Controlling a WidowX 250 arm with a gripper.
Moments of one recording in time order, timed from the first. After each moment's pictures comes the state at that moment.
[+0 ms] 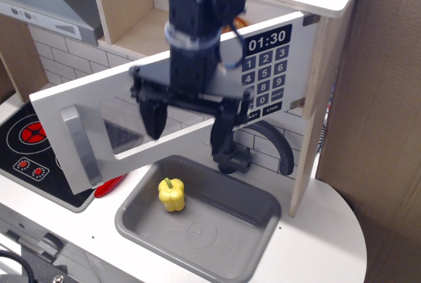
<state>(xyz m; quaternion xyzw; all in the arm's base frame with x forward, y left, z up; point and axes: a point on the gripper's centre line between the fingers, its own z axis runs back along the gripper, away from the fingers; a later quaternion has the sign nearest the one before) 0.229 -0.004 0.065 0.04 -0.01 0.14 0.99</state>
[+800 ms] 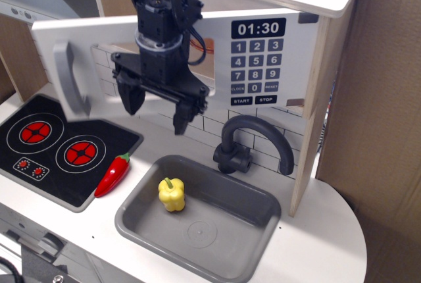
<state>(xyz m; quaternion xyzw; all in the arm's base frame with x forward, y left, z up) 0.269 0.061 0.038 0.07 -0.05 0.04 1.00</state>
